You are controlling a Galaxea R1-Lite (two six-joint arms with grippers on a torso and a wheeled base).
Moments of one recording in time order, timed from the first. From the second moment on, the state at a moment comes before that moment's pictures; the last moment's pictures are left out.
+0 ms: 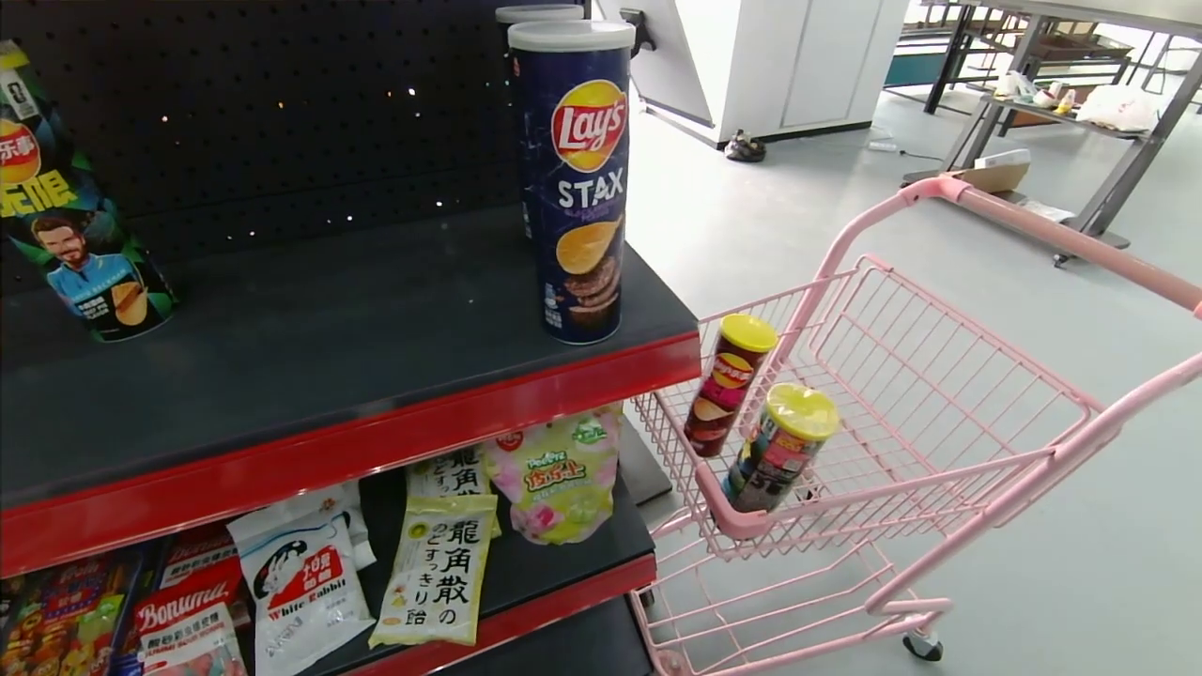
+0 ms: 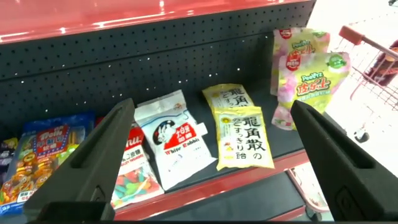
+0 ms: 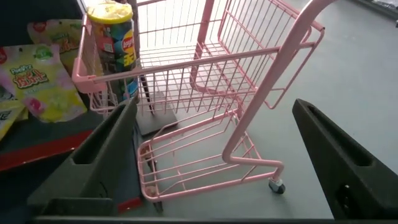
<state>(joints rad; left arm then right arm) 0.00 0.00 0.00 0.00 0.04 0.00 0.00 0.00 0.00 0.00 -0.02 -0.01</state>
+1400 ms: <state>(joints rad) 0.00 0.00 0.00 0.00 0.04 0.00 0.21 1.40 -0.30 -0.73 0.09 0.24</state>
